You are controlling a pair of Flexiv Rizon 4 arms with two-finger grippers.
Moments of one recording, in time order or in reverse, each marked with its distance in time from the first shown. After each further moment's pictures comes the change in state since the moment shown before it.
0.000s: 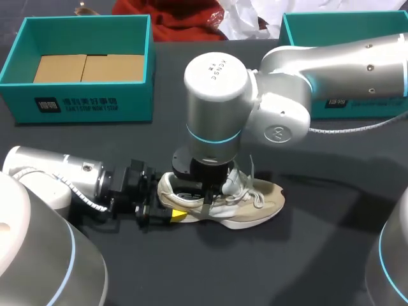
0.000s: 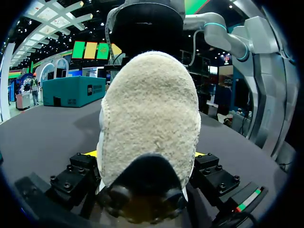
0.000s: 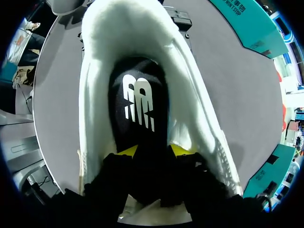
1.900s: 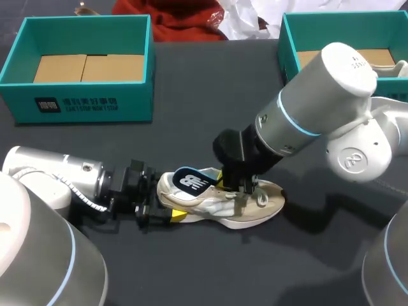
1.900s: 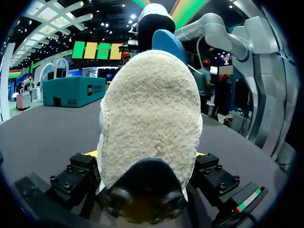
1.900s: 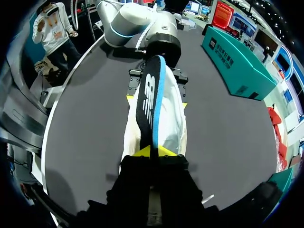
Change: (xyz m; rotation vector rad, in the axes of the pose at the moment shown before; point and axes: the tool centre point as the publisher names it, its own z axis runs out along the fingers) left arm 0.000 0.000 -0.001 0.000 0.000 -0.001; right arm -0.001 -0.012 -0.060 -0.516 0.023 -0.216
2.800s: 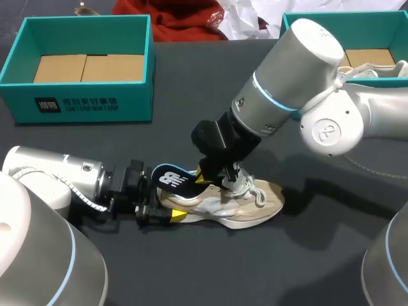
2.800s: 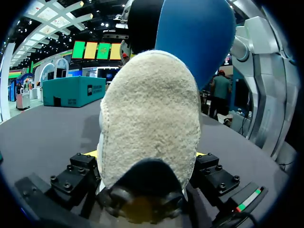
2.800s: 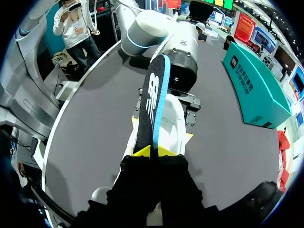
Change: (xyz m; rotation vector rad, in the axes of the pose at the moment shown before) left arm 0.000 0.000 0.000 0.000 0.000 0.000; right arm -0.007 0.045 0.013 -0.043 0.145 -0.149
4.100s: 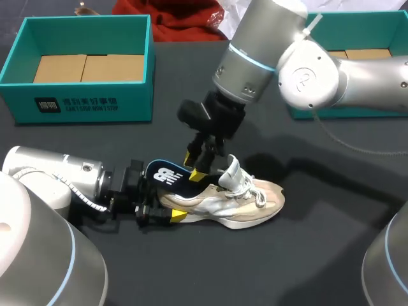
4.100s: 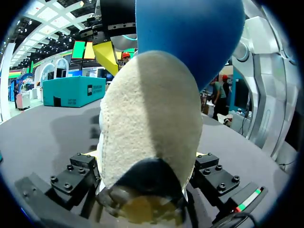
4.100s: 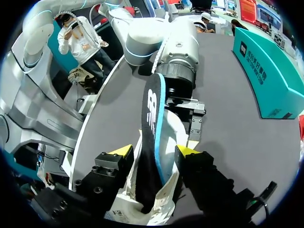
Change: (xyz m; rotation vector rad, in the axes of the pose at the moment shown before) left arm 0.000 0.000 0.000 0.000 0.000 0.000; right arm -0.011 0.022 -0.008 0.001 0.269 0.145
